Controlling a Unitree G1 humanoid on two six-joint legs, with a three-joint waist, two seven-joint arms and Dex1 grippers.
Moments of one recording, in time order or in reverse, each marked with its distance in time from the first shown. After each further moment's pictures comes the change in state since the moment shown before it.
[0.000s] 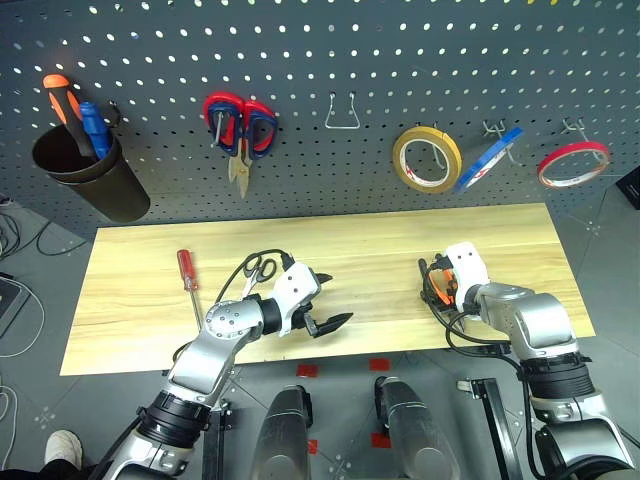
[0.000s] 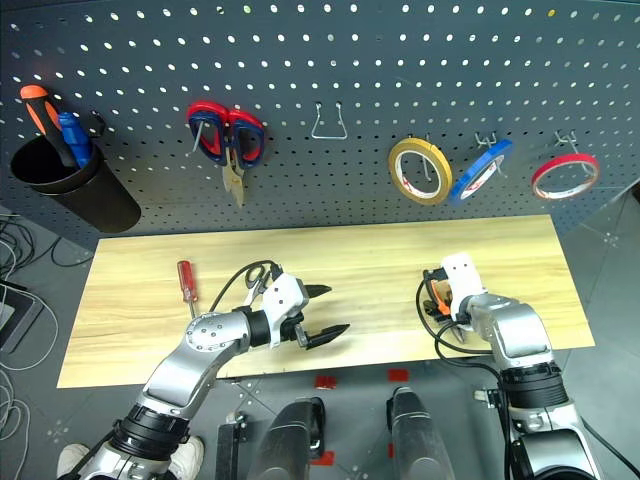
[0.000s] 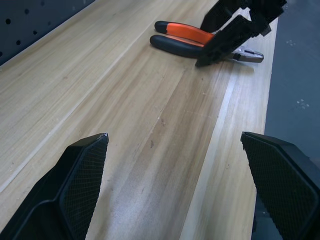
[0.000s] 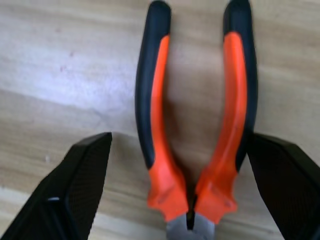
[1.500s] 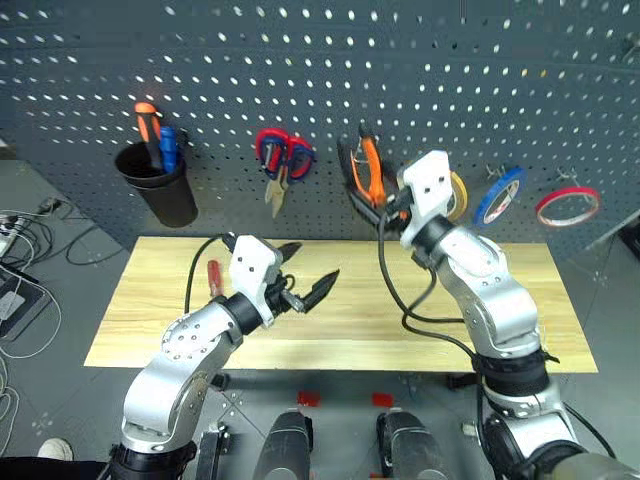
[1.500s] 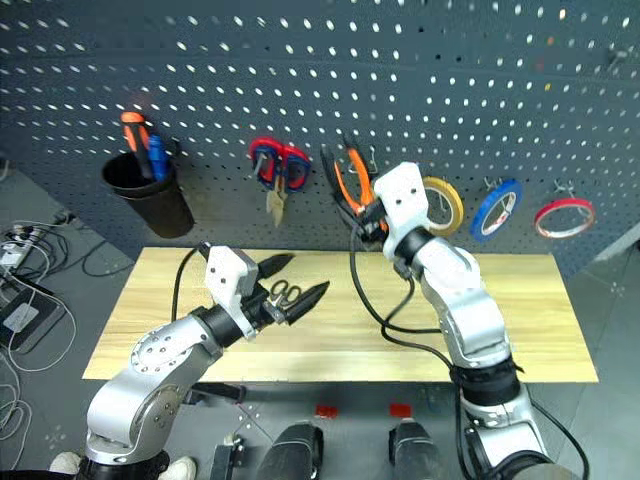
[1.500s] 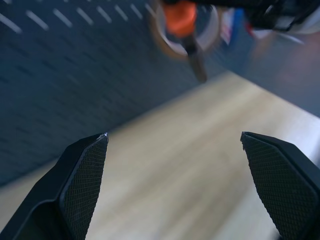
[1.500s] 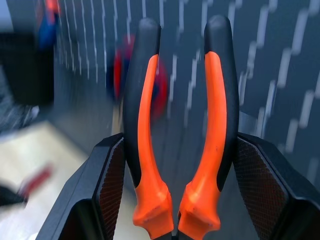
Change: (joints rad) left arm 0.144 -0.080 0.243 -0.491 -0.229 0.316 0.346; right arm -0.140 0.250 0.081 -0.274 -0.052 -0.706 0.035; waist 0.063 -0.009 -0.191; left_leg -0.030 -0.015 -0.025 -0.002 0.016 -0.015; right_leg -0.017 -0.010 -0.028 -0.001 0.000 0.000
